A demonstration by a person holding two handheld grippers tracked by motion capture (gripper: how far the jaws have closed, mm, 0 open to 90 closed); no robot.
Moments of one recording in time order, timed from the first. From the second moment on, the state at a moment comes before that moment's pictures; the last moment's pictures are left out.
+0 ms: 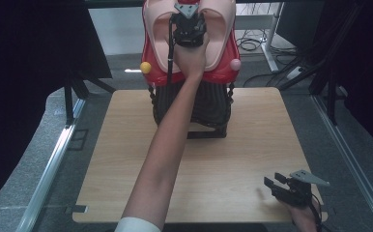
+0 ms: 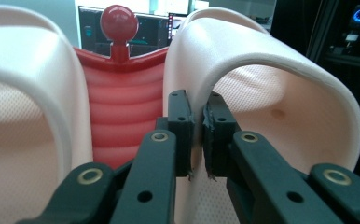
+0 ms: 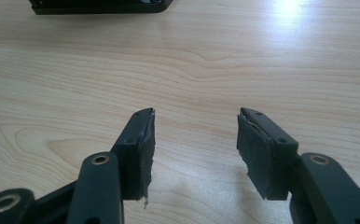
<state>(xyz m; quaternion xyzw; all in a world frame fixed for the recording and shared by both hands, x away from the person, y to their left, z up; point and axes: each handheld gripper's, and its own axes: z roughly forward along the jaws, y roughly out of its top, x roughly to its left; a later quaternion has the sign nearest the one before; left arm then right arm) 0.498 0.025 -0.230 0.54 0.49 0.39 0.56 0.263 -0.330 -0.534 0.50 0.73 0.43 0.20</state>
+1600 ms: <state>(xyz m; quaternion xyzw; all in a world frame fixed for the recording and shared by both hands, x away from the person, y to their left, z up) 0.377 0.089 -0.302 0.65 0.36 0.27 0.62 0.262 -0.319 -0.537 0.50 0.74 0.41 0.20</state>
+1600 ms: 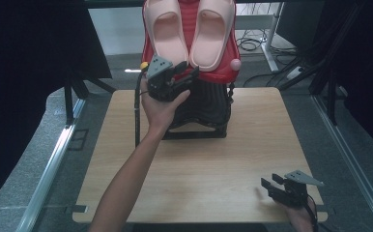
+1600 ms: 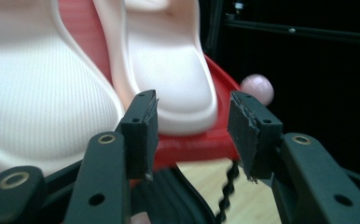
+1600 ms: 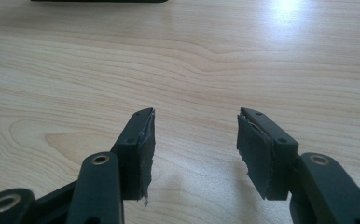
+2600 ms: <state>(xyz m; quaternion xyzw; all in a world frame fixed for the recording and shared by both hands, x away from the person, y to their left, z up) 0.295 0.144 -0.471 0.70 0.37 0.17 0.58 0.264 -0.316 -0.541 0.49 0.75 0.41 0.20</state>
